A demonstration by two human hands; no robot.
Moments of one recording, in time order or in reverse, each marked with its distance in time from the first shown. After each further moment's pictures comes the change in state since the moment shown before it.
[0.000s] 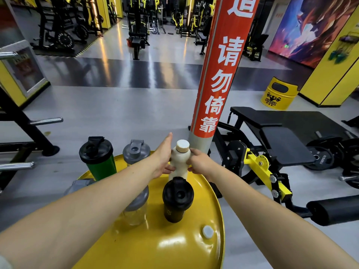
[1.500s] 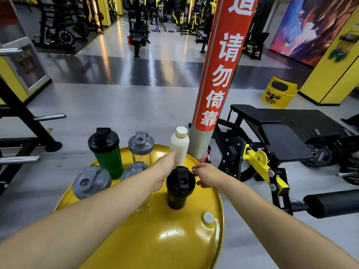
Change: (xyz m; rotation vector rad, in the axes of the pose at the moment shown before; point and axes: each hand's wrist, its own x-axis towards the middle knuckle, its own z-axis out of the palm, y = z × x) left_hand -0.055 -0.051 0.007 0.053 0.060 -0.001; right_hand -0.046 0.042 0.008 -0.207 -0.082 0.097
